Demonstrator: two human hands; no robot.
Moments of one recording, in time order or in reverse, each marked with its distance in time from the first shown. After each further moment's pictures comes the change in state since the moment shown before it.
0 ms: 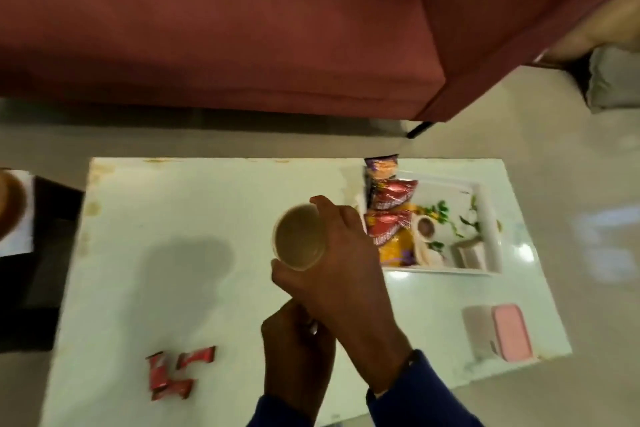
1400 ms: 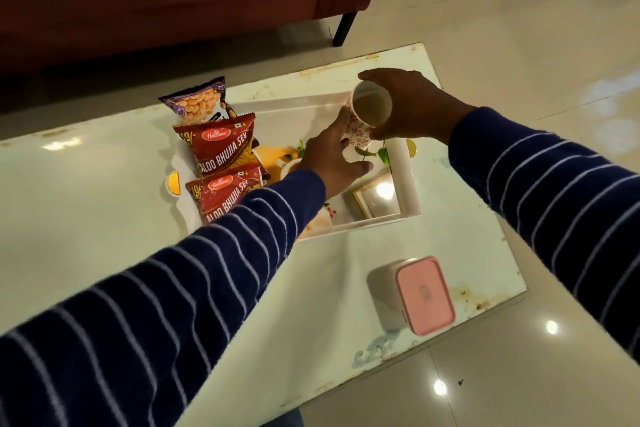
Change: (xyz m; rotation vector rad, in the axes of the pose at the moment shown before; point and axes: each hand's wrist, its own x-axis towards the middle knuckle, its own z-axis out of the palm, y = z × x) left_hand 0.177 0.000 0.386 0.353 -0.595 0.014; right_hand 0.202 0.429 -0.186 -0.351 -0.230 -0.014
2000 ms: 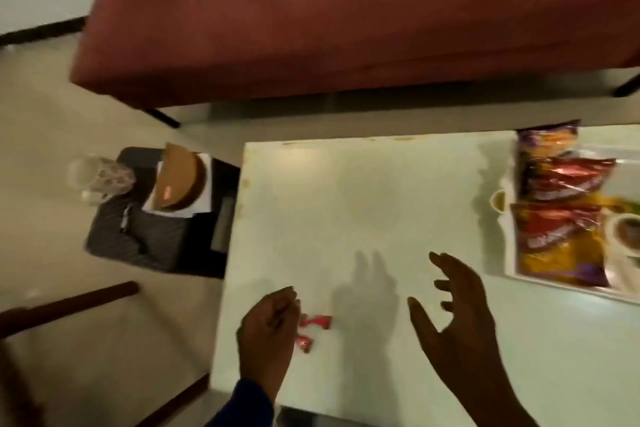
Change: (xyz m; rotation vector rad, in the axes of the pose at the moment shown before) left_hand -0.428 -0.214 -0.277 -0.215 1.063 -0.458; right_hand -0.171 -0.399 0.203 0.801 0.207 -0.121
